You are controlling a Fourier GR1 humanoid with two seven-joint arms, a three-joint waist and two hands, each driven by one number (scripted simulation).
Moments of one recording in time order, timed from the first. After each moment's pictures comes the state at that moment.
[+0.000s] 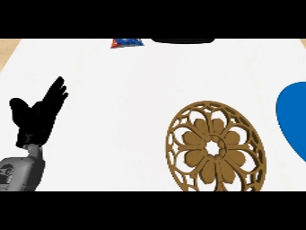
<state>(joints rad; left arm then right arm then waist) -0.19 0.23 0.06 -1.42 0.05 0.02 0.19 -0.17 -0.66 -0.42 -1.07 0.49 0.06 -0.40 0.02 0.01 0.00</state>
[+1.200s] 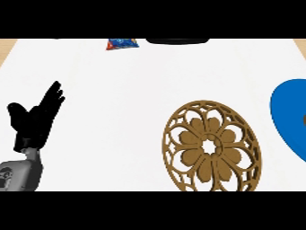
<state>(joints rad) -0.17 0.22 0.08 -1.39 0.04 0.01 0.16 -0.37 -0.79 -0.58 -0.70 0.09 0.55 -0.60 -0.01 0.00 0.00</state>
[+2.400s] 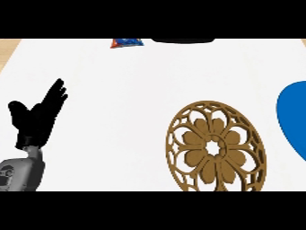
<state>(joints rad) -0.18 0.21 0.08 -1.40 0.04 -0.01 0.16 -0.32 -0.97 -0.55 -0.45 0.00 0.59 -0.66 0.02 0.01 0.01</state>
